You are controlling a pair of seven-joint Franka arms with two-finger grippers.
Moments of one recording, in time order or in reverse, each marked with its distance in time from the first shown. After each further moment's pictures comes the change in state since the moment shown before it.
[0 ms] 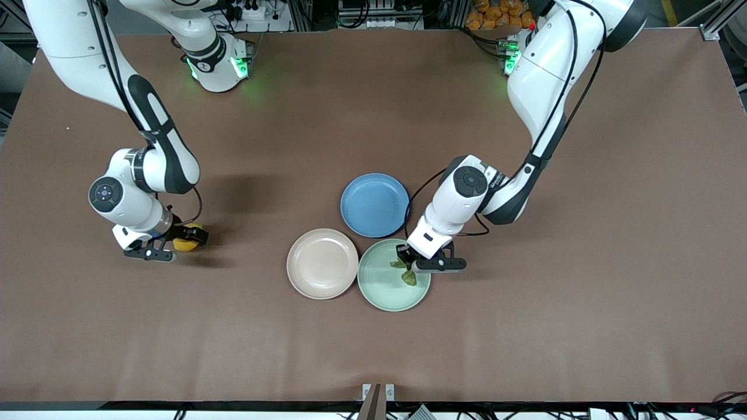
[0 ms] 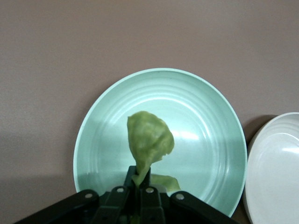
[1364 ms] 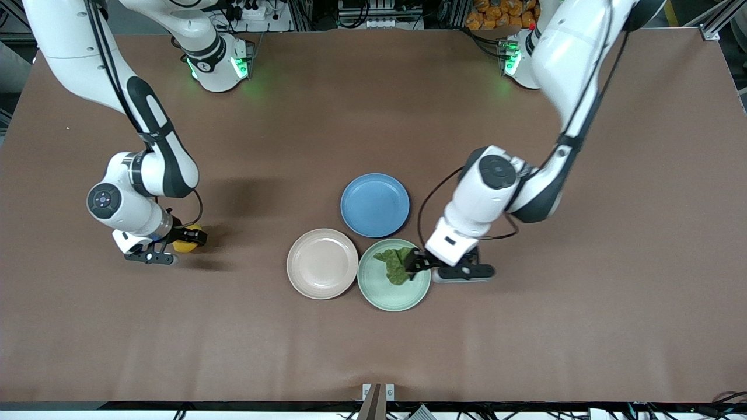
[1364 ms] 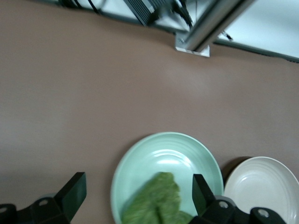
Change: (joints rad) left arm 0.048 -0.145 0.020 0.076 0.002 -0.183 0.038; right arm 0.002 0.008 0.005 0.066 0.000 -0.104 0.000
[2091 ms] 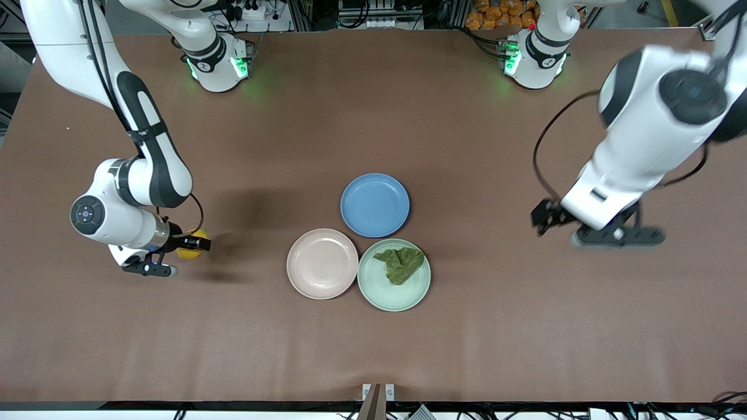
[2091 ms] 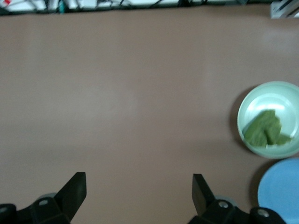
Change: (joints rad) left arm 0.223 -0.414 0.004 0.005 0.003 -0.729 0.366; right arm 0.017 -0.001 0.027 0.168 0.106 -0.208 0.002
